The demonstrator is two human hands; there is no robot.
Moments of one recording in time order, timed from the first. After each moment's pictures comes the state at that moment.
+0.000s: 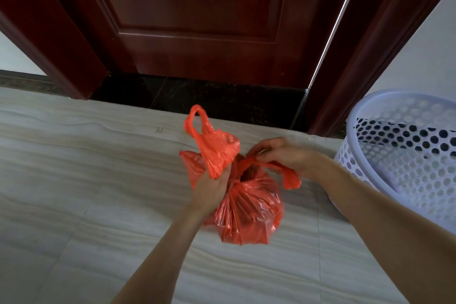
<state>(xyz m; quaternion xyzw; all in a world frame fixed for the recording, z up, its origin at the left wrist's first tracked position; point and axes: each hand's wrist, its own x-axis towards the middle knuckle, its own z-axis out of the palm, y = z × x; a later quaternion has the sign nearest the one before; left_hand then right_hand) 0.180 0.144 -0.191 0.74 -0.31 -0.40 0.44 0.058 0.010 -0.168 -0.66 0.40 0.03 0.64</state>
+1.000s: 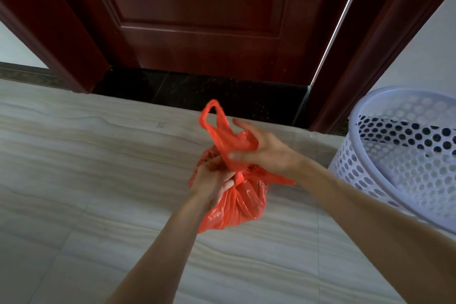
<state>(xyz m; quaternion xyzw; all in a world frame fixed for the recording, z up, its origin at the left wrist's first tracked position) 0.180 0.136 -0.207 0.60 -0.11 -0.54 0.58 0.080 0.039 -0.153 -0.74 0.34 -0.06 0.58</state>
